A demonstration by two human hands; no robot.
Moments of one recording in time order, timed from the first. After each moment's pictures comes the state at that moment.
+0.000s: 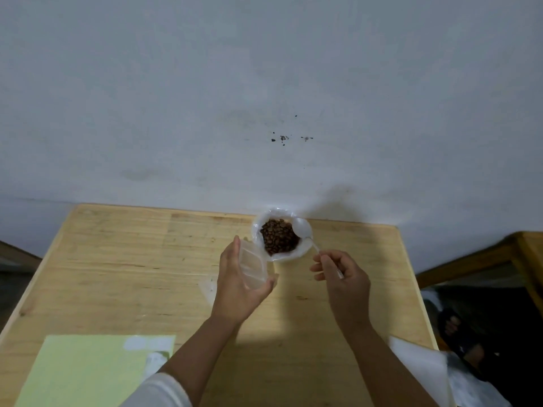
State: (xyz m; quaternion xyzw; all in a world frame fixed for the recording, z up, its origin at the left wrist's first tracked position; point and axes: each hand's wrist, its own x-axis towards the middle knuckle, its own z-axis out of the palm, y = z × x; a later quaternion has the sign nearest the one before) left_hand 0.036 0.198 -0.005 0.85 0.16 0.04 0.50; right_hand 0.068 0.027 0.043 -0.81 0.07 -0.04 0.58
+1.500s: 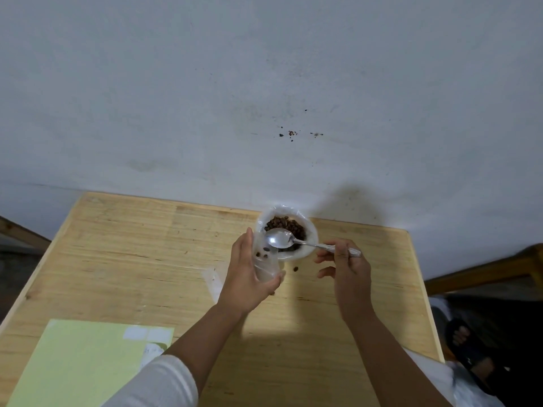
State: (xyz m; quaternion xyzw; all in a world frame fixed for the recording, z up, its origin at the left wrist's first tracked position) left_hand 0.051 0.192 -0.011 0.87 0.14 0.00 0.48; right_hand 0.097 0.025 0.036 -0.73 0.06 0.02 0.68
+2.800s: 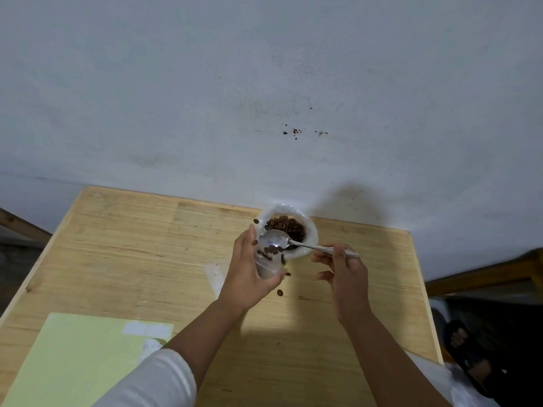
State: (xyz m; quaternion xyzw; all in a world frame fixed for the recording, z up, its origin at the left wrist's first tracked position) left_hand 0.054 0.194 -0.016 0.86 0.14 -0.01 0.50; right_hand 0.096 0.028 0.030 -0.69 0.12 0.07 0.71
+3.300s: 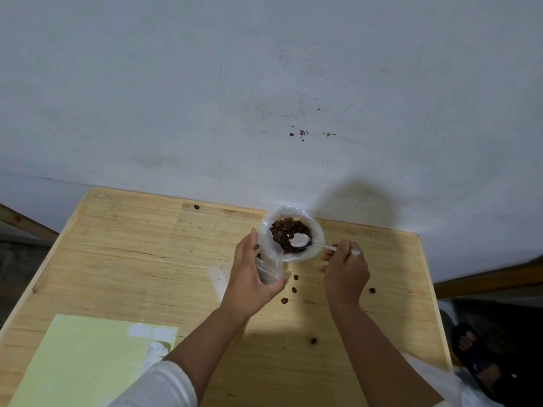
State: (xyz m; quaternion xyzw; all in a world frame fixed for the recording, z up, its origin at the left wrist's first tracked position) left_hand 0.049 0.196 -0.015 0.84 0.15 -0.01 0.52; right_hand 0.116 0.052 0.010 -0.83 0.20 -0.07 0.51
